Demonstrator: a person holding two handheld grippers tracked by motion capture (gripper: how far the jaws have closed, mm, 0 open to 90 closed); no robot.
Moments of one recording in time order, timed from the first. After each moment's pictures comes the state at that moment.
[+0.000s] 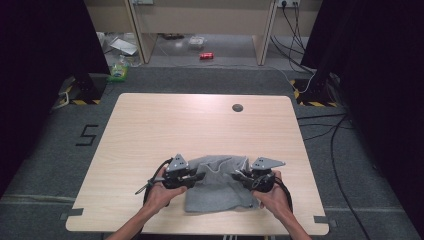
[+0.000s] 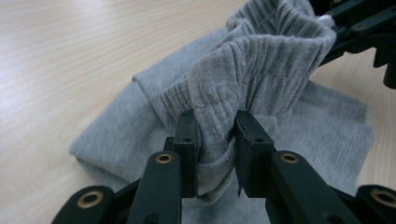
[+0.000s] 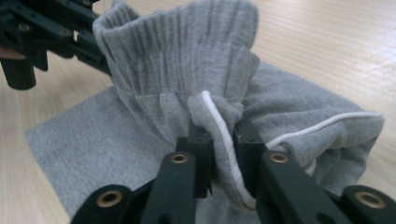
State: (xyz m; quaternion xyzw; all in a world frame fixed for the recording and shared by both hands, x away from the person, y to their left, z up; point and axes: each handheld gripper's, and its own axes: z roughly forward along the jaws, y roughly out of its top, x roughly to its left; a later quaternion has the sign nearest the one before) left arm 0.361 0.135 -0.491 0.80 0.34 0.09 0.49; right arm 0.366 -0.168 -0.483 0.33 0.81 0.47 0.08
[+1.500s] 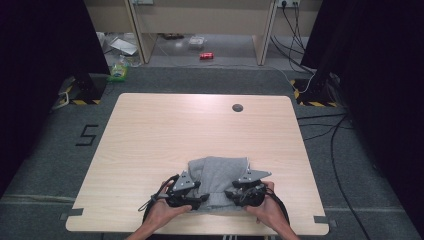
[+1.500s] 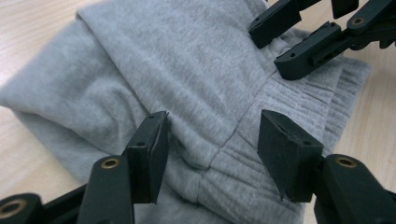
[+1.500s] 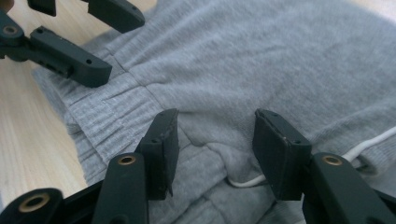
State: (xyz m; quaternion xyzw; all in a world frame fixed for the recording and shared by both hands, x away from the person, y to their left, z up) left arm 0.321 0.120 -0.506 0.83 0.32 0.10 0.45; right arm 0.336 -0.145 -0.496 0.33 0.86 0.39 0.08
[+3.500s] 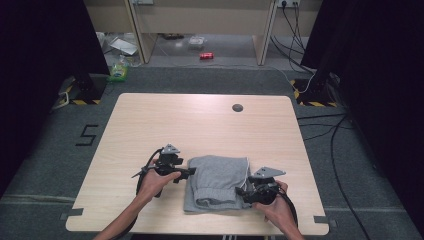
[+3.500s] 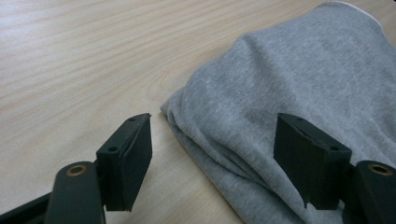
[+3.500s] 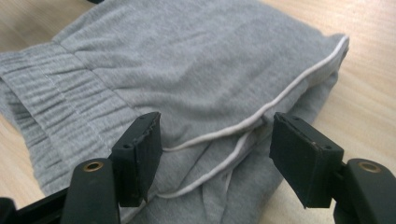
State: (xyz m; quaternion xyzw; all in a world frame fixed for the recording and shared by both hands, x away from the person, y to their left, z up) left arm 0.408 0.161 -0.496 0.80 0.43 0.07 0.41; right arm 0.338 -0.174 -0.489 0.40 0.83 0.38 0.11
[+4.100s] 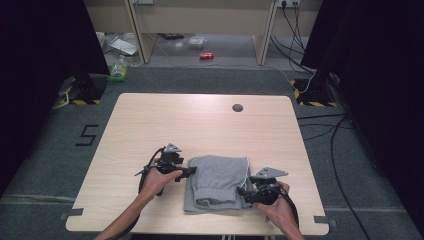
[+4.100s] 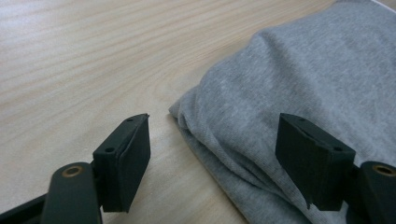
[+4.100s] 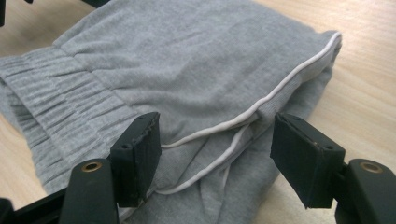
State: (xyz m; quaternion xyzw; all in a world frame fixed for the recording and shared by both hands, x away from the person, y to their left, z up) left arm 0.417 0.159 -0.503 0.80 0.44 0.06 0.40; right arm 0.337 -0.178 -0.488 0.41 0.82 0.39 0.11
